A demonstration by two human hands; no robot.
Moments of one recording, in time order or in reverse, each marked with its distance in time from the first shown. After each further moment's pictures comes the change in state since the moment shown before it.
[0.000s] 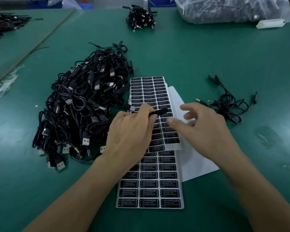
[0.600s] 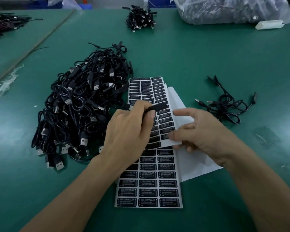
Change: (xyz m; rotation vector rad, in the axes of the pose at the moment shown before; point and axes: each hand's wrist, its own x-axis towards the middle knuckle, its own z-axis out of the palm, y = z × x) left_hand -0.001 0.002 -0.009 -0.185 0.112 -0.018; right_hand 0.002 -0.006 -0.010 0.541 -0.391 0.228
